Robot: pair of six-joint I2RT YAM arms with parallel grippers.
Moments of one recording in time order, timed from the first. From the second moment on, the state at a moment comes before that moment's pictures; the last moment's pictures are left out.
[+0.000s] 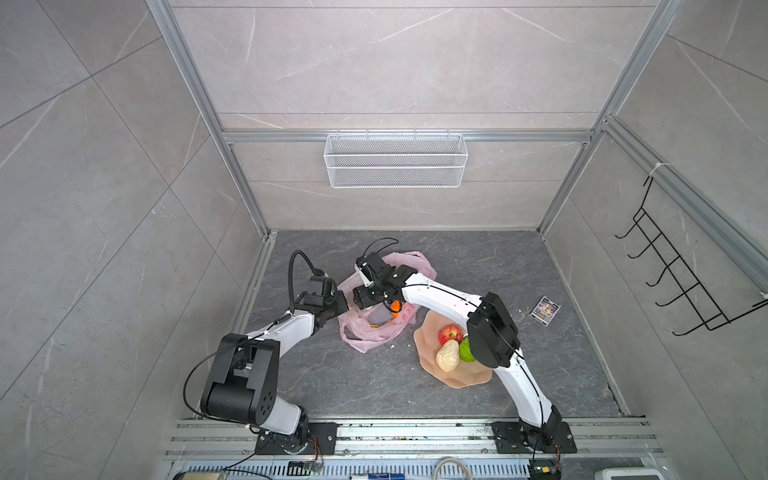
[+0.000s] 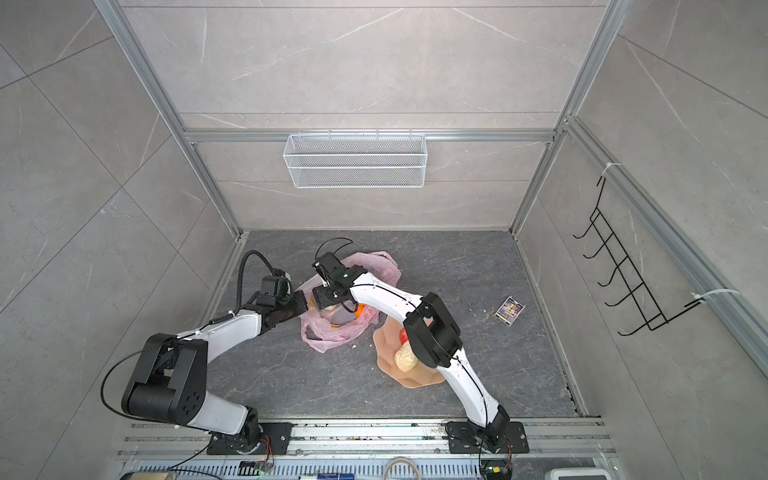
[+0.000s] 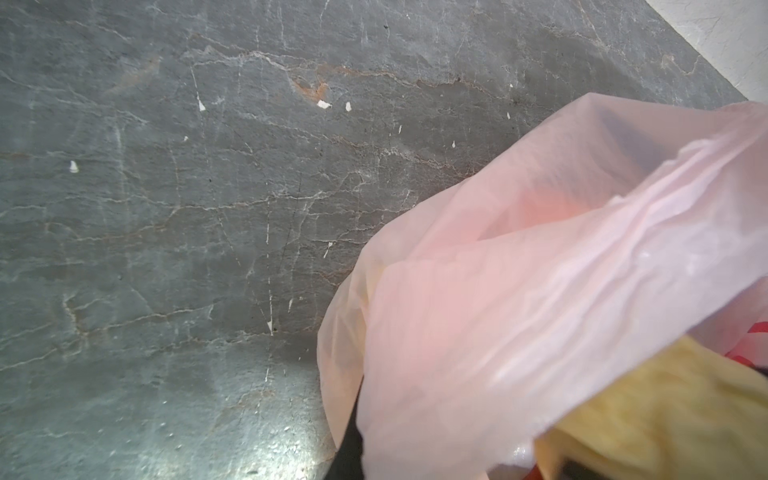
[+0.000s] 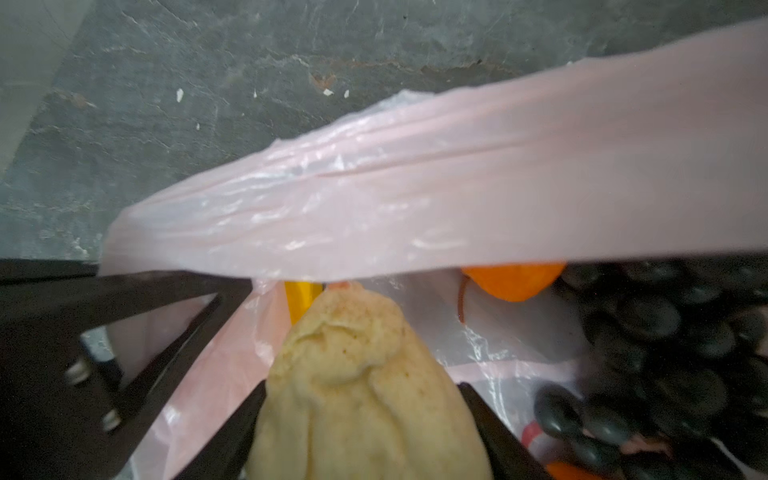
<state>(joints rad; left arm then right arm) -0.22 1.50 0.74 -0.09 0.06 -0.52 0.86 2.27 1.95 -0.61 -0.03 0.34</state>
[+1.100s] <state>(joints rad) -0.22 1.50 0.74 -0.09 0.06 -0.52 1.08 1.19 0.69 0.08 0.36 0.44</state>
